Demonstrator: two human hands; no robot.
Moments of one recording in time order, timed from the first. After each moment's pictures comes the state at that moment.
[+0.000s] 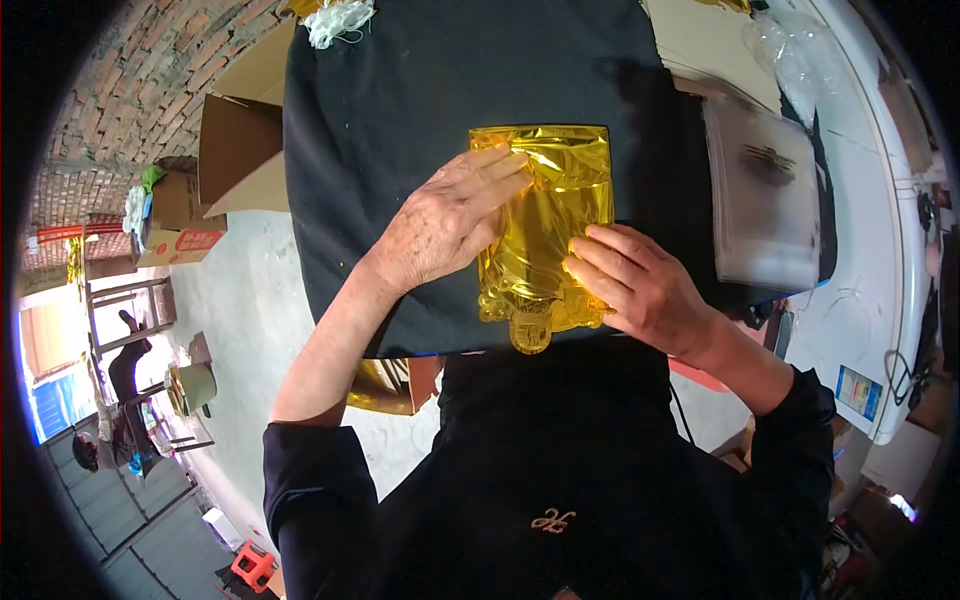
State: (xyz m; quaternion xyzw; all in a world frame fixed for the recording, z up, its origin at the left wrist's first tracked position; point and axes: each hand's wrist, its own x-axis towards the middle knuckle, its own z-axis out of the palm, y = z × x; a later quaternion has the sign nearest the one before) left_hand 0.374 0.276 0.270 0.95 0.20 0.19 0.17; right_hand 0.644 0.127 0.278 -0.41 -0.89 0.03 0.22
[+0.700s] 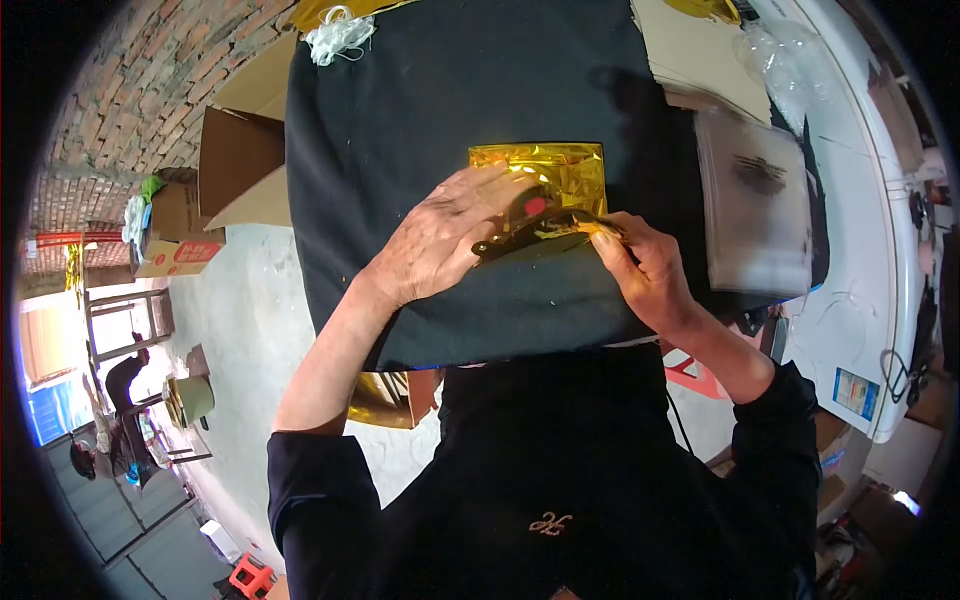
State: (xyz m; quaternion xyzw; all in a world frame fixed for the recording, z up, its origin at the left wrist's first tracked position) left_hand 0.368 0.281 0.276 0.93 0.18 0.21 0.24; right_hand 0.638 0.146 0.269 -0.55 -0.66 0.30 0.42
